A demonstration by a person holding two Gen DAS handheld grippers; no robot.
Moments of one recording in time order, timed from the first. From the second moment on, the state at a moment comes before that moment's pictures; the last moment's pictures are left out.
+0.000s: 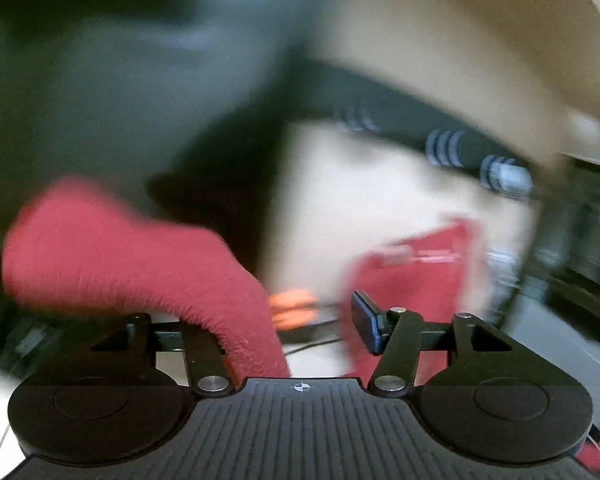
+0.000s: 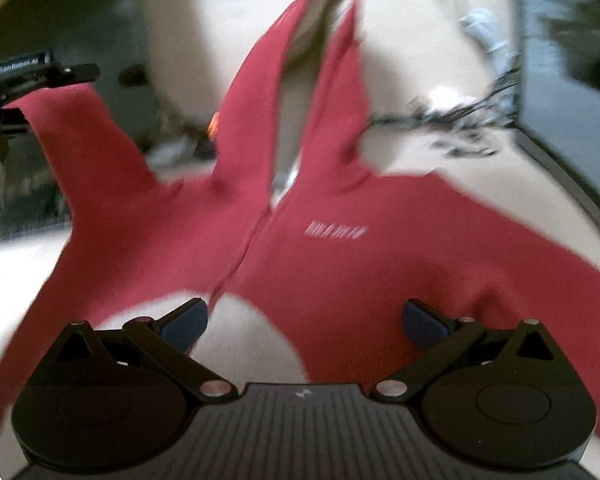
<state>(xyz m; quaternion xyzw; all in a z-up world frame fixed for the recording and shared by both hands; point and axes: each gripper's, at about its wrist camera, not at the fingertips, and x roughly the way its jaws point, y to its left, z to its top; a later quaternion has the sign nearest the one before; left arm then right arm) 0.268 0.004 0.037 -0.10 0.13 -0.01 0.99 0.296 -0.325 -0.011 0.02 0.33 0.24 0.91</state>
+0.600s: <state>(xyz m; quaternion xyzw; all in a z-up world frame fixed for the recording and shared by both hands) 0.298 -0.151 -0.068 0.16 0.36 -0.18 0.90 0.257 -0.439 -0.018 0.14 0.36 0.10 0.92</state>
